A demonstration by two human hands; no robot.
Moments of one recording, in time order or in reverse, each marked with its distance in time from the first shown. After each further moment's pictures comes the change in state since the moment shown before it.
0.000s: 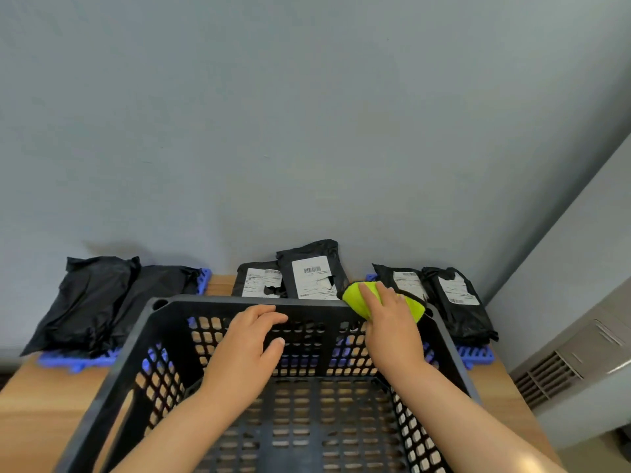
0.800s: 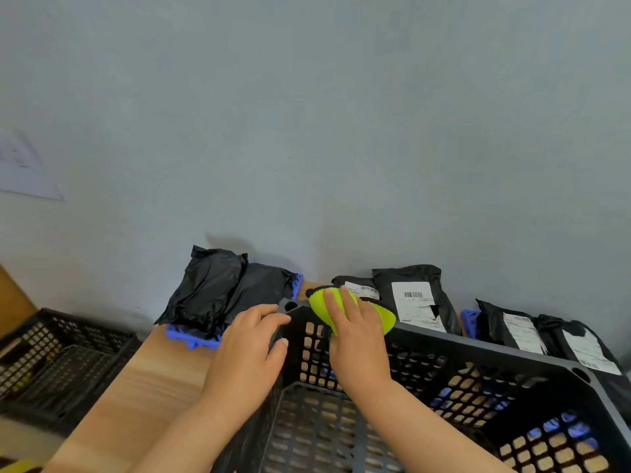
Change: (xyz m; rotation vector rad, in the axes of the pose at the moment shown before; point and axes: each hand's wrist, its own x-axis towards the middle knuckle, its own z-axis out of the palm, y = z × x) left_hand -0.041 -0.105 -0.106 0.146 0.260 -0.162; right_hand 0.017 -0.217 0.057 0.172 0.165 -0.349
